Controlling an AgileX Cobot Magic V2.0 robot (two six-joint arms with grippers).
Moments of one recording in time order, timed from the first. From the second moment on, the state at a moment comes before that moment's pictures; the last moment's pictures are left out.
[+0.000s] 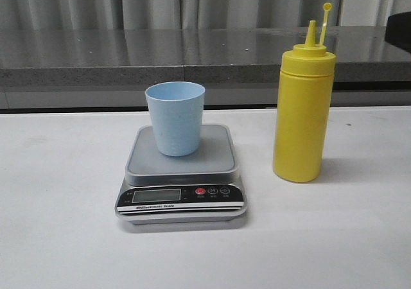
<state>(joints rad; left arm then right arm) -0.09 0.27 -0.33 -0.10 0.29 0.07 0.31 1.00 -0.12 0.02 -0.86 0.03</state>
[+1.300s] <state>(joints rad) -0.09 0.27 -0.33 -0.10 0.29 0.07 0.31 0.49 -0.28 0.09 0.09 0.03</state>
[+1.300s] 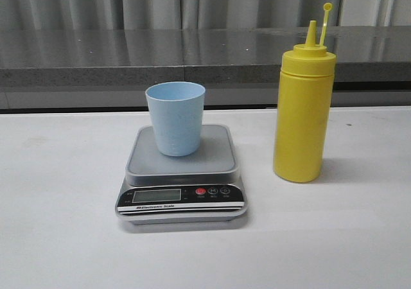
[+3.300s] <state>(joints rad) -0.09 0.27 -0.33 -0.10 0.29 0.07 0.03 -0.01 0.03 0.01 0.12 0.03</state>
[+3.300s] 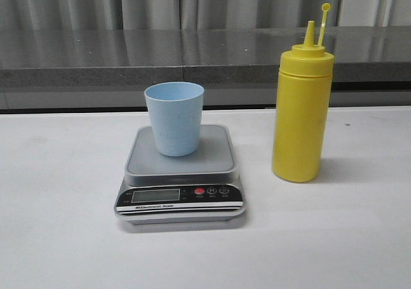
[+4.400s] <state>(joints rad) -0.09 0.27 -0.33 -0.10 0.29 0.07 0.03 -0.01 0.03 0.00 0.12 0.03</state>
